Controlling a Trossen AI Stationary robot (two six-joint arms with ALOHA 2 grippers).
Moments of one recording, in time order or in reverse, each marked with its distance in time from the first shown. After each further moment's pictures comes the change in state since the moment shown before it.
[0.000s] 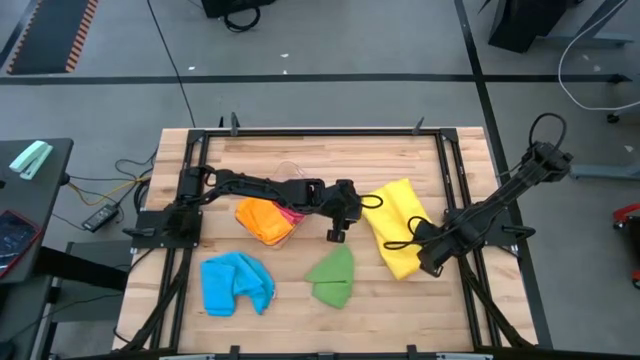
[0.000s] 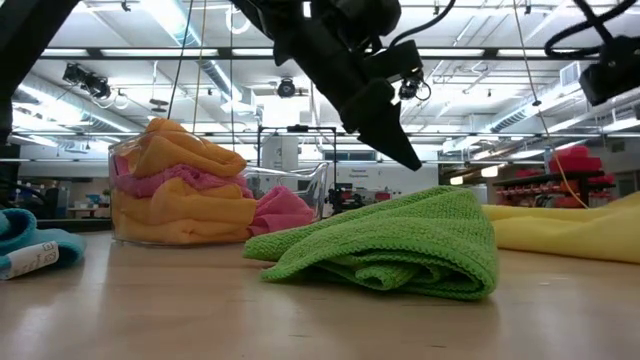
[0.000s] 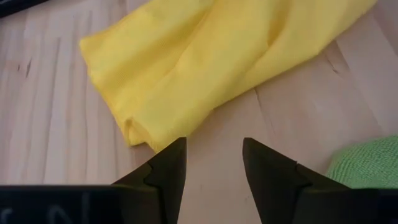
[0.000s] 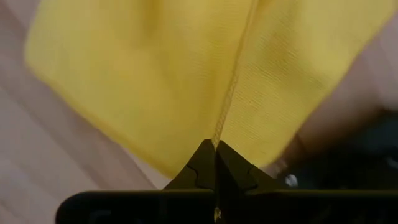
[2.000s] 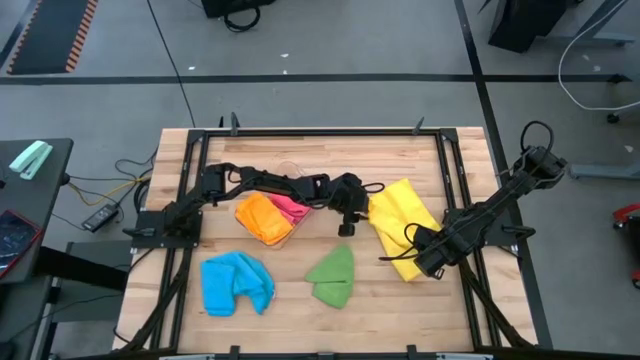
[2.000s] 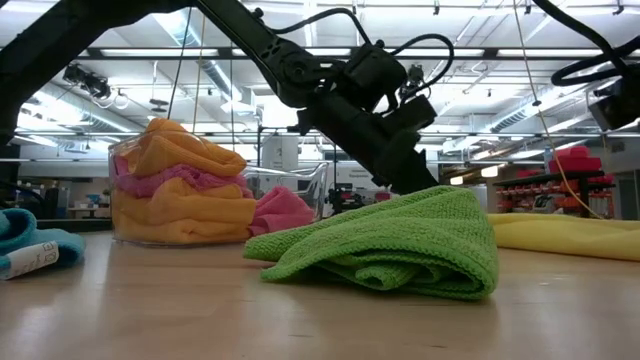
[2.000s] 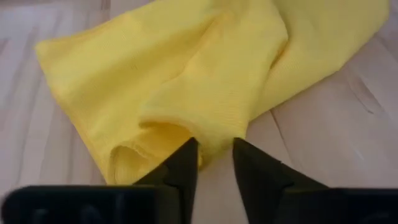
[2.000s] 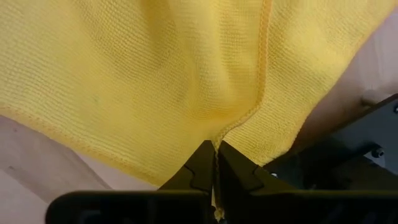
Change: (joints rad) left arm 0.108 0.191 -0.001 0.327 0.252 -0.070; right arm 0.026 0.128 -0.035 -0.002 -0.016 -0.046
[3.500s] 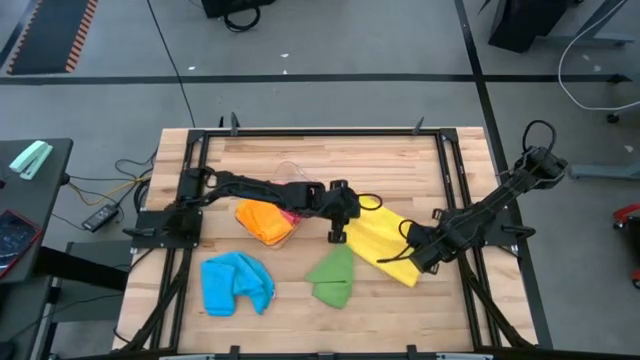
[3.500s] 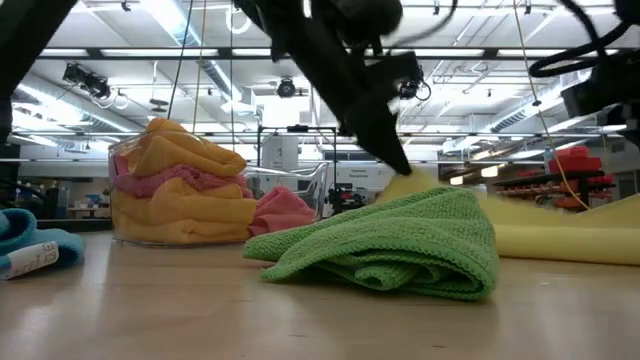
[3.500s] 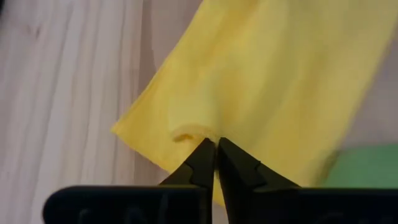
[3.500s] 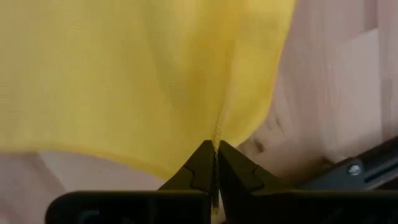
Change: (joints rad) left arm -0.131 -0.195 0.002 -0.377 -0.335 -0.068; right arm -0.053 0.000 0.031 0.010 0.149 -0.177
